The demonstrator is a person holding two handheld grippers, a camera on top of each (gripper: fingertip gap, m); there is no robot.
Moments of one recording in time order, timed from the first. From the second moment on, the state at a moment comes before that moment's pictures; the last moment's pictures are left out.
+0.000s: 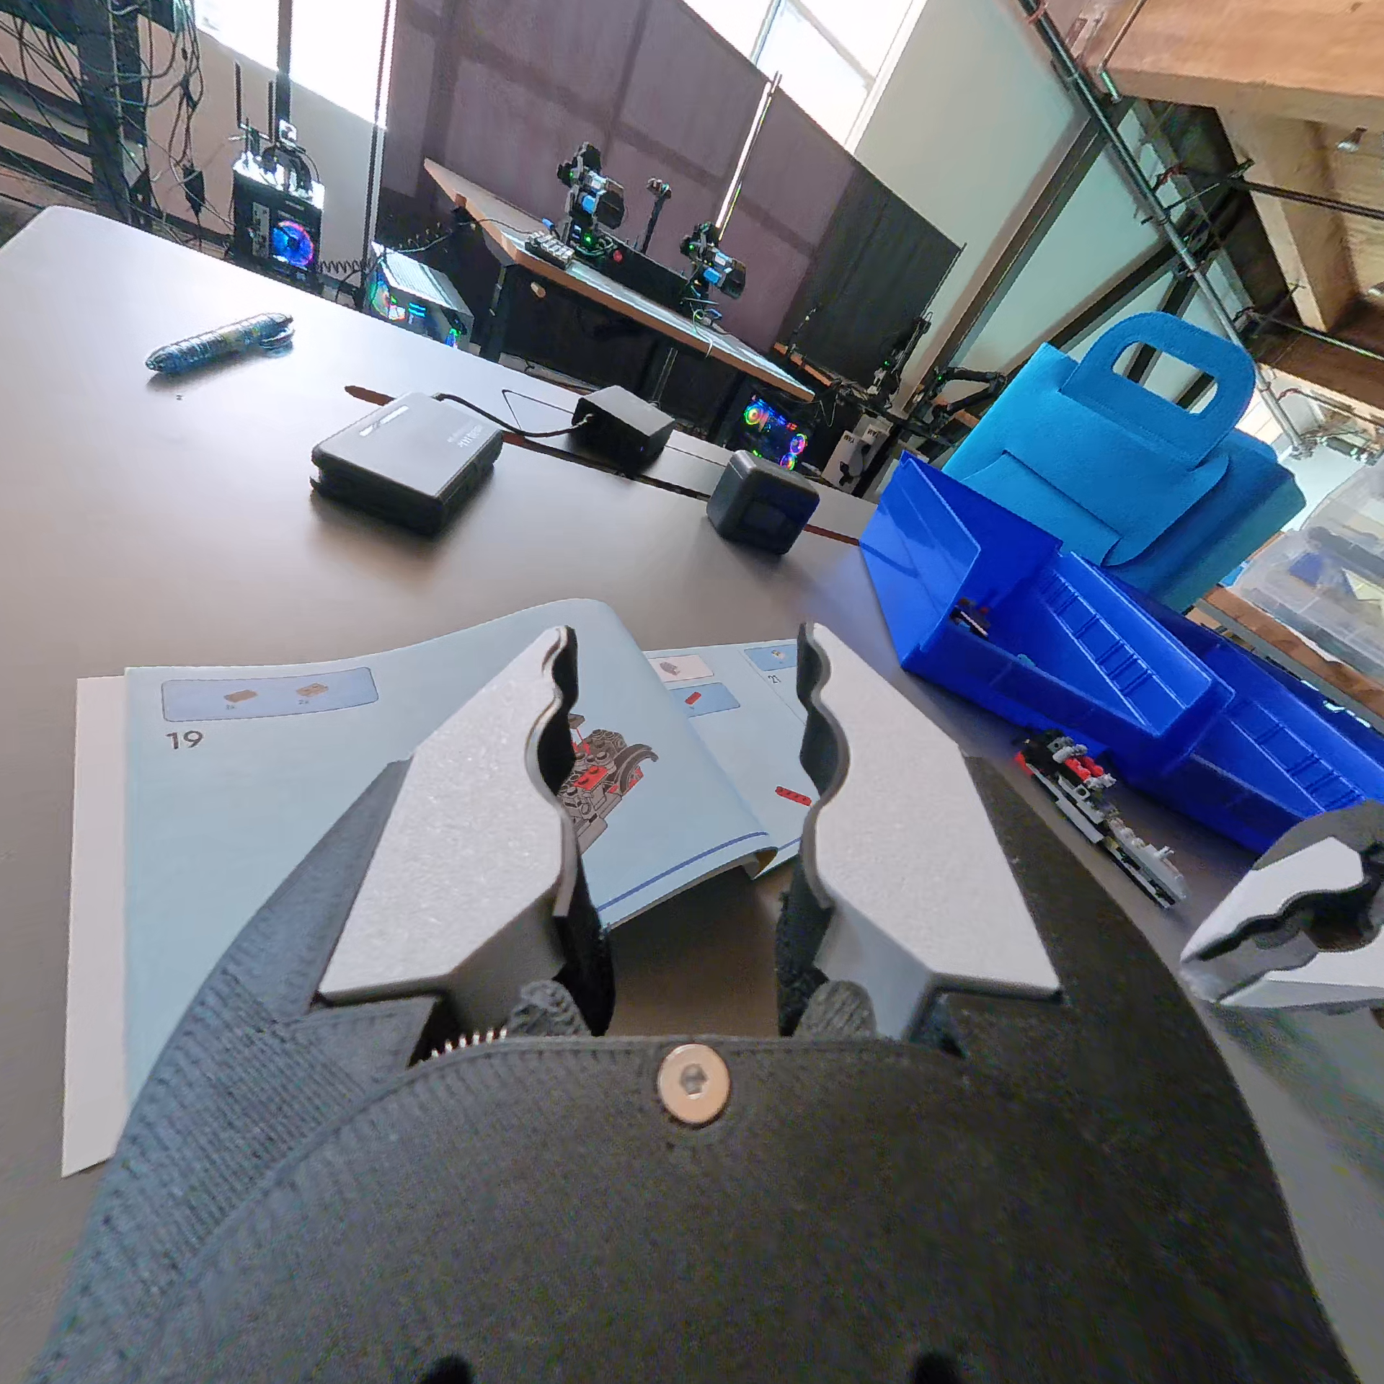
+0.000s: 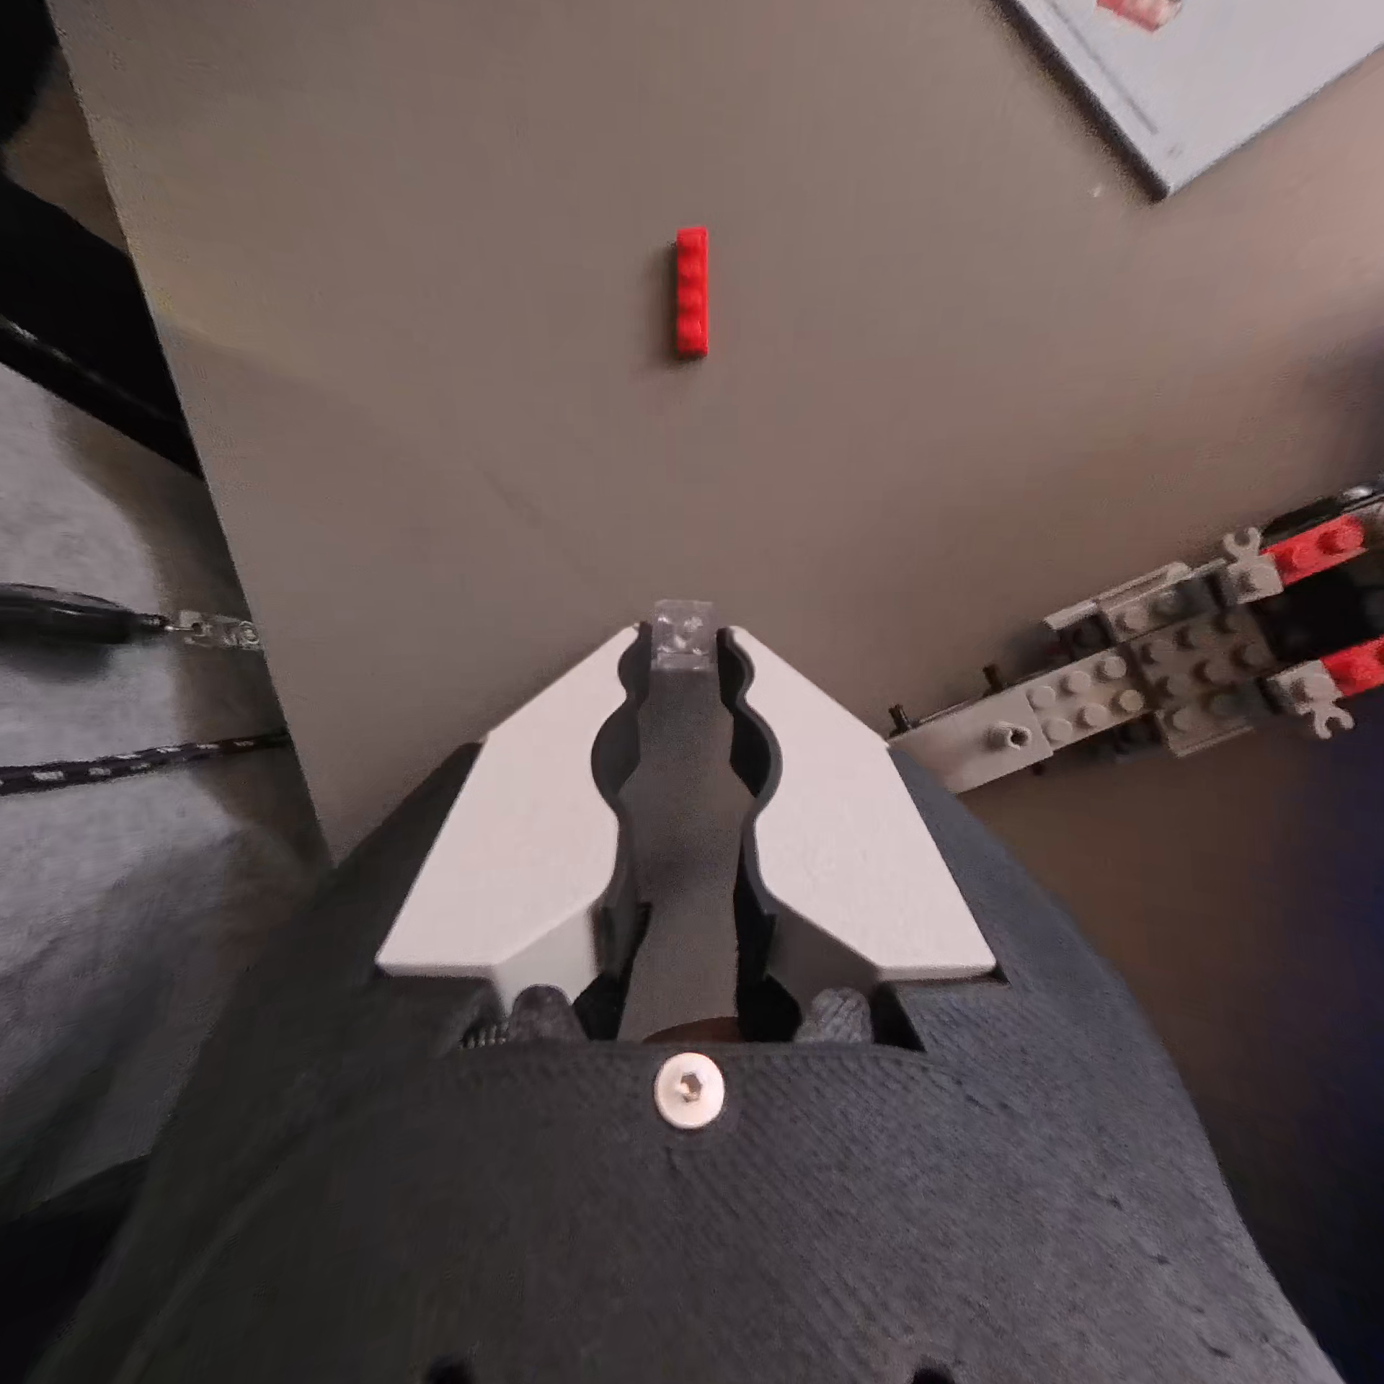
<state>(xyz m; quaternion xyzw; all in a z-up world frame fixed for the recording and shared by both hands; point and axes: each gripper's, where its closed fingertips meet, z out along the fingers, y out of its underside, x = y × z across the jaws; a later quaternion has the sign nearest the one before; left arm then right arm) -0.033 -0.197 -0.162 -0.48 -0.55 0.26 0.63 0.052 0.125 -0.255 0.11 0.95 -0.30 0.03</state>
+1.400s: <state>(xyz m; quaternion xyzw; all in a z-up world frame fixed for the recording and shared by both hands) -0.034 -0.199 -0.163 -0.48 -0.55 0.26 0.63 -0.143 0.377 -0.117 0.35 0.88 -0.29 -0.18</state>
